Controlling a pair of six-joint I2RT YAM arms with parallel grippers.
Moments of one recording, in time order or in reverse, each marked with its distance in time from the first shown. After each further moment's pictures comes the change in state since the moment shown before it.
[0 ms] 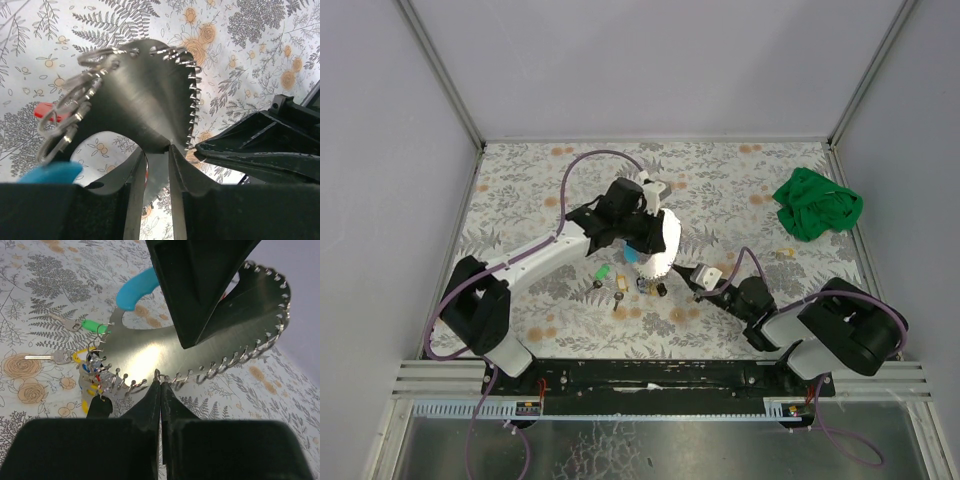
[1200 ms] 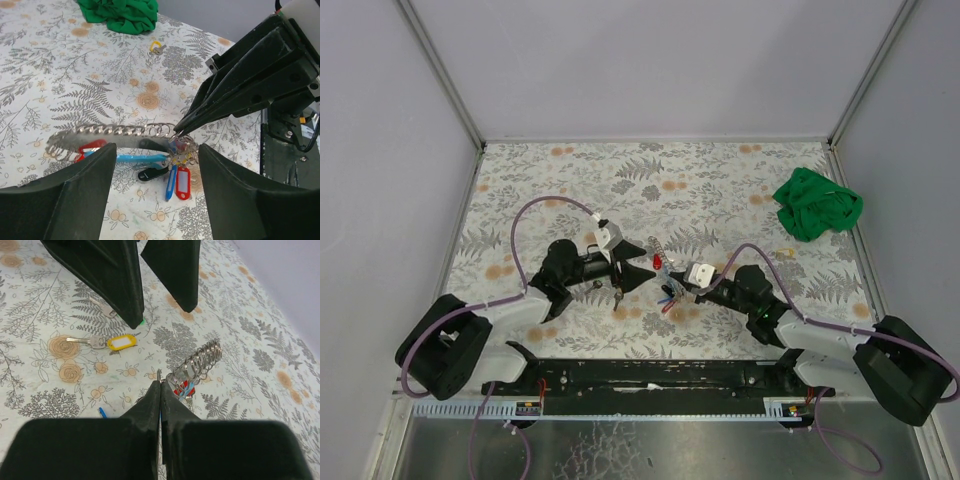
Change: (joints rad) left arm 0.103 -0.315 -0.837 1.244 0.329 0.025; right arm 0.002 -0.351 0.108 -0.629 -0.114 -0.040
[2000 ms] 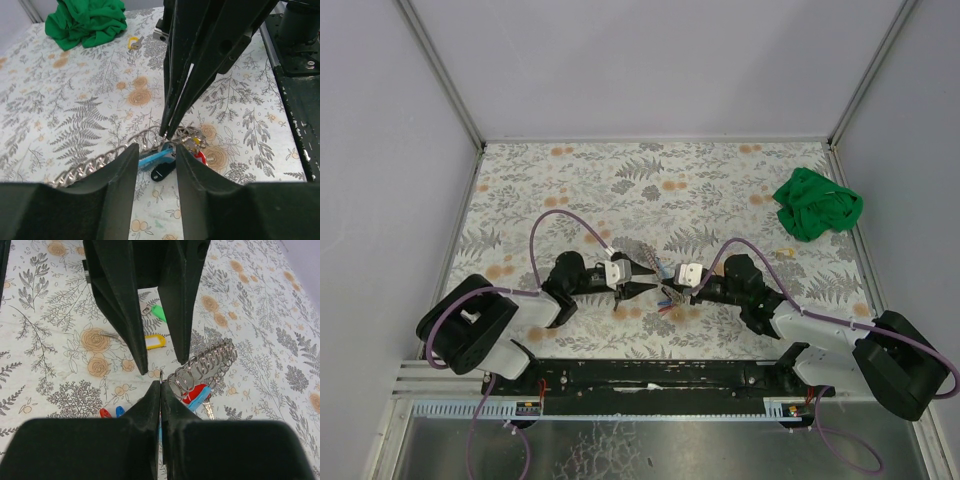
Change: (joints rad) left arm -0.055 0.175 -0.093 0.282 0.132 0.381; right arm 0.000 0.046 0.114 -0.195 -0.163 -0.062
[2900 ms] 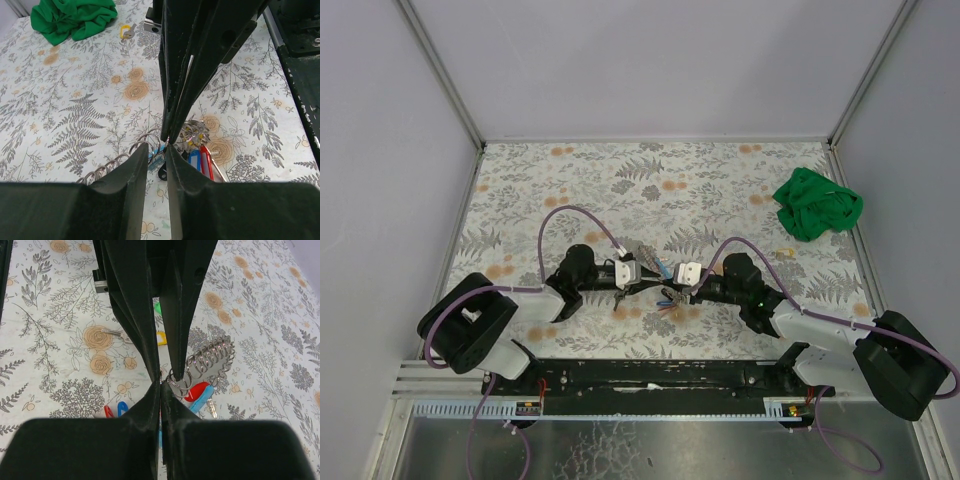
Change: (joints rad) left arm -0.024 0.006 0.082 -0.179 0.020 0.136; right arm 0.000 0.000 0.014 -0.039 -0.013 0.000
